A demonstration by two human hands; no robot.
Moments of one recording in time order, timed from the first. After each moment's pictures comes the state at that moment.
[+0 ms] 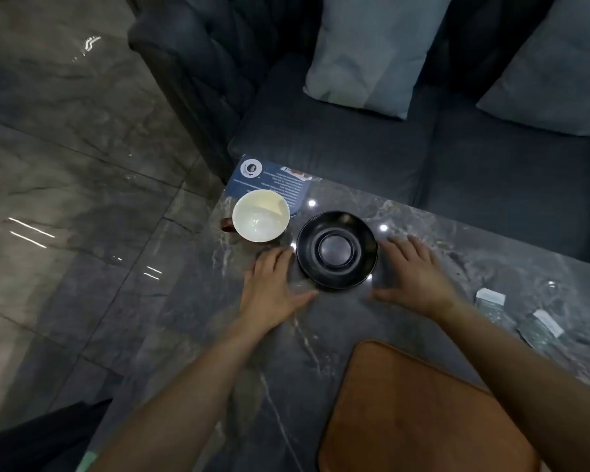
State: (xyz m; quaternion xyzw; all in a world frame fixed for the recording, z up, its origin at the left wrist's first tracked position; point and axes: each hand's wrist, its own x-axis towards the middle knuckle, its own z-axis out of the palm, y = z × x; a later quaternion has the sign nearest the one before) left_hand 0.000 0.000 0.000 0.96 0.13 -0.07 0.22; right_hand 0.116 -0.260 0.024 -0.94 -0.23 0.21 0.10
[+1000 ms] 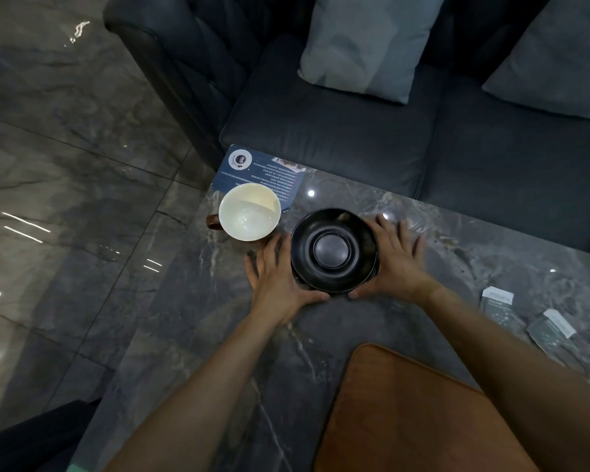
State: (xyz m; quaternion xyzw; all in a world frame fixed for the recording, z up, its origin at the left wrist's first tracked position) left_hand 0.022 -0.022 -0.014 0.93 0.19 -0.09 0.29; right_hand 0.136 -0.235 -0.009 -0.92 -0.19 0.29 0.20
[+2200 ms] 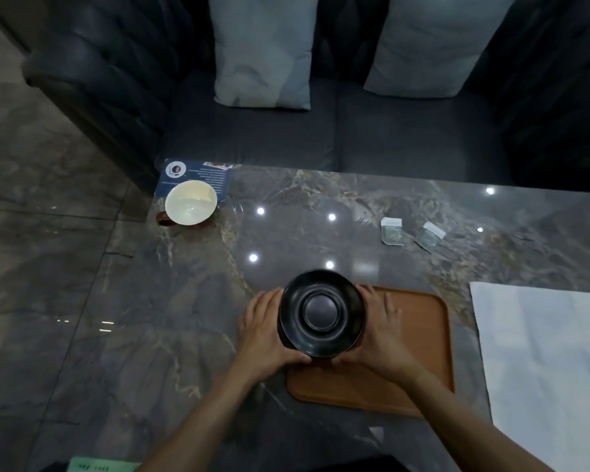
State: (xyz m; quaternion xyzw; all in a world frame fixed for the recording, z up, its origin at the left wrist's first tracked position) left_hand -0.126 -0.090 0.021 0.93 -0.01 -0.17 0.31; right_hand -0.112 -0.335 0.037 -0.92 -0.02 0.25 0.29
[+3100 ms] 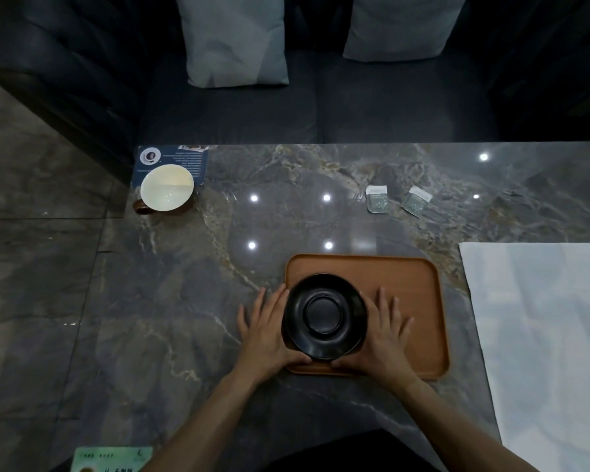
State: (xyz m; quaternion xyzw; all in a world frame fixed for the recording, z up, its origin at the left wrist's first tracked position) left_hand -0.163 -0.107 0.003 0.95 -0.05 -0.23 0.22; right_hand -0.180 -0.343 0.009 -0.93 0.08 0.29 0.22
